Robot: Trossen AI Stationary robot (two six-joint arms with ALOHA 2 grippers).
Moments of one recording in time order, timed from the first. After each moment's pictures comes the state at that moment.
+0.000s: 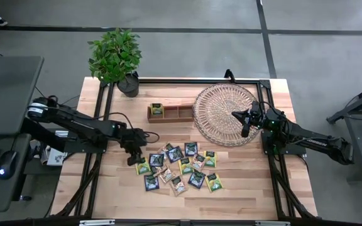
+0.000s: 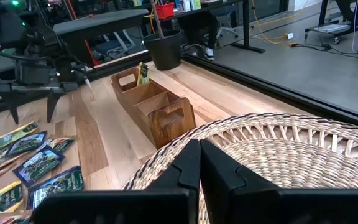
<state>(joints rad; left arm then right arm) -0.13 1.25 0.41 -0.21 0.32 -0.52 -0.43 0.22 0.01 0.03 0.01 0.21</state>
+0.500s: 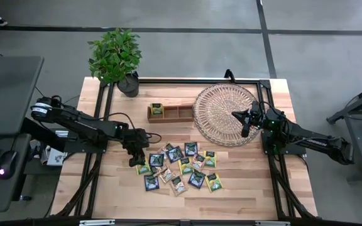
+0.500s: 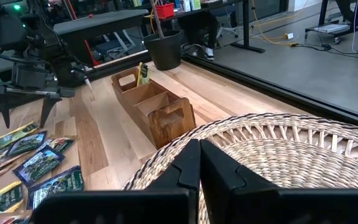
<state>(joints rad) -0.13 1.31 0.41 -0.12 0.40 -0.53 -0.43 0.22 0.01 0.03 0.01 0.21</state>
